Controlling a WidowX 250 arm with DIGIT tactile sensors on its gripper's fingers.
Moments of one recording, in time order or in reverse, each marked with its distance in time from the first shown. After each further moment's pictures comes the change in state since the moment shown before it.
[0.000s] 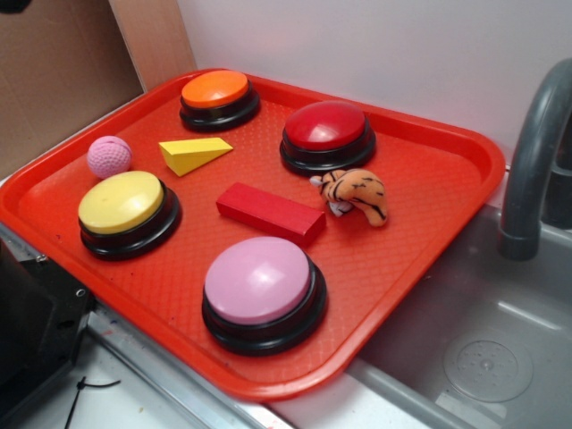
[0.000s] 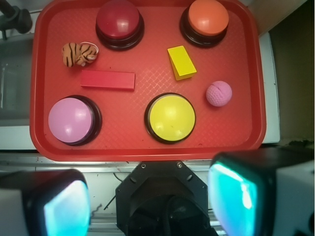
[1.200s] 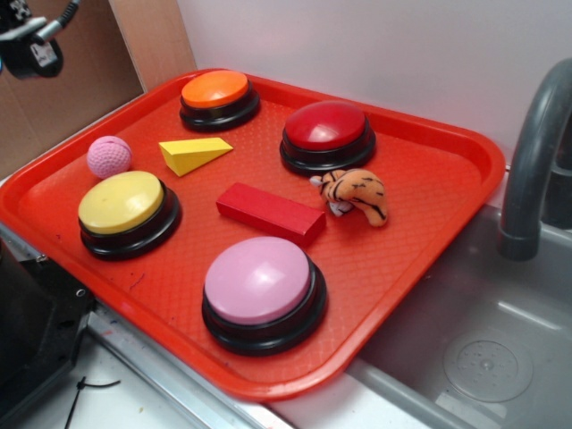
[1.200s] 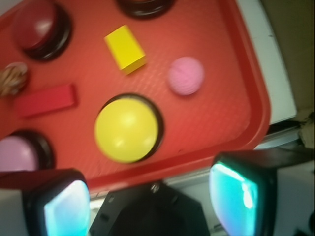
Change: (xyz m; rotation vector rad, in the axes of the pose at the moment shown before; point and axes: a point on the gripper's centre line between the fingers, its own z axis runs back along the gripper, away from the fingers) arm 0.013 0.092 -0.083 -0.057 0.037 0.342
